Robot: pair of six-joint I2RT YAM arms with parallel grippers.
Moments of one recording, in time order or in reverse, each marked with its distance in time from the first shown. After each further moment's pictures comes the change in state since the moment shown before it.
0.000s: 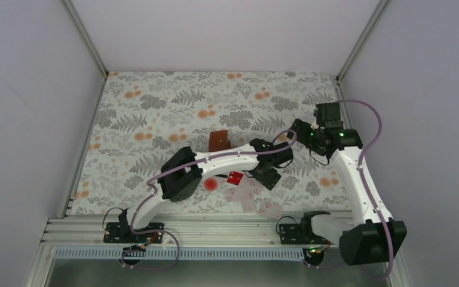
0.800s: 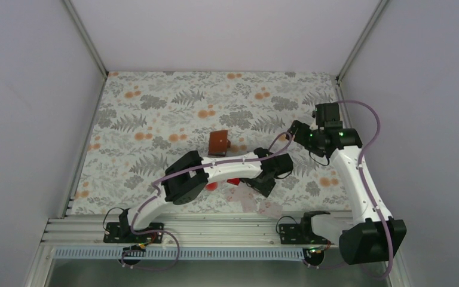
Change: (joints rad) left arm -0.045 0.057 -0.014 -0.074 -0.035 -0.163; right arm -0.003 0.002 0.000 -0.027 -0.029 -0.007
